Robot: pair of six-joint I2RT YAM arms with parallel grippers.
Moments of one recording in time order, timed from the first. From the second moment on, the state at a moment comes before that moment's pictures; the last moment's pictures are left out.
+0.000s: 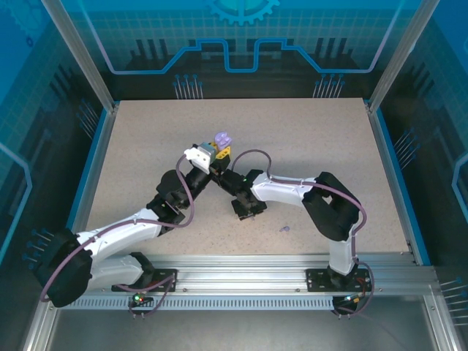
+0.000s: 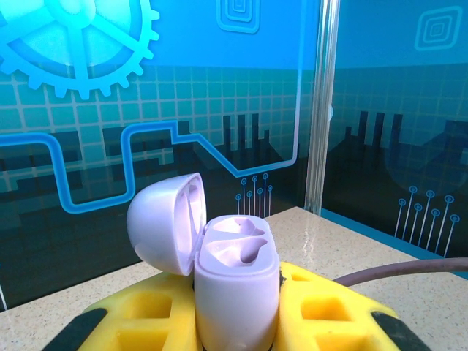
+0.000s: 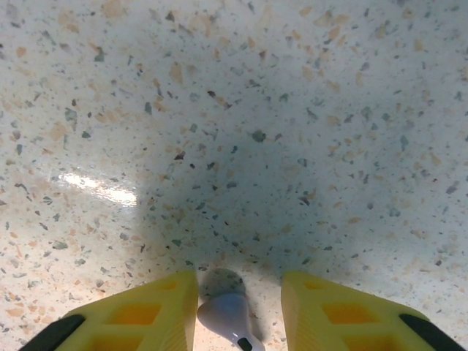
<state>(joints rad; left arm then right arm) -0.70 1.16 0.58 0.76 -0.13 0.02 0.90 1.93 1.28 -0.85 0.11 0.57</state>
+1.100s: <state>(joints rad) -0.70 1.17 0.59 0.76 -0.13 0.02 0.88 1.90 1.23 -0.81 0.03 0.56</state>
